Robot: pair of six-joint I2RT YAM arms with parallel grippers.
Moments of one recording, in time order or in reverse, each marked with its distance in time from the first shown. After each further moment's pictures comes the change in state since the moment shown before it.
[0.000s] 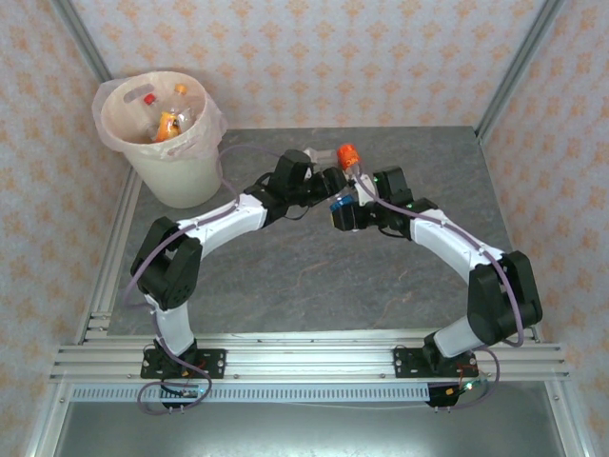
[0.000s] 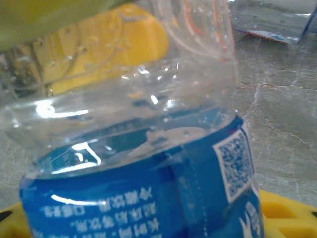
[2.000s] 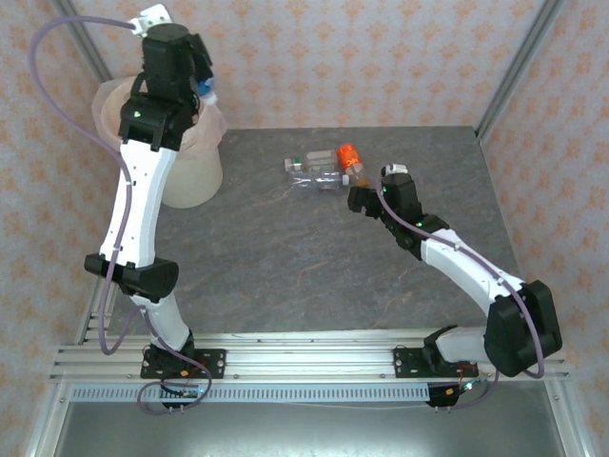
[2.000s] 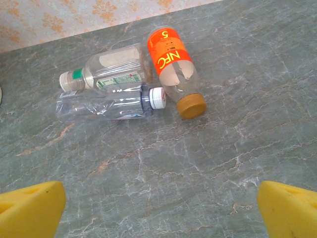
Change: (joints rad) left arm 0.392 -0.032 1.069 -0.768 -0.817 0.662; right arm 0.021 -0.183 -0.144 0.208 0.582 0.329
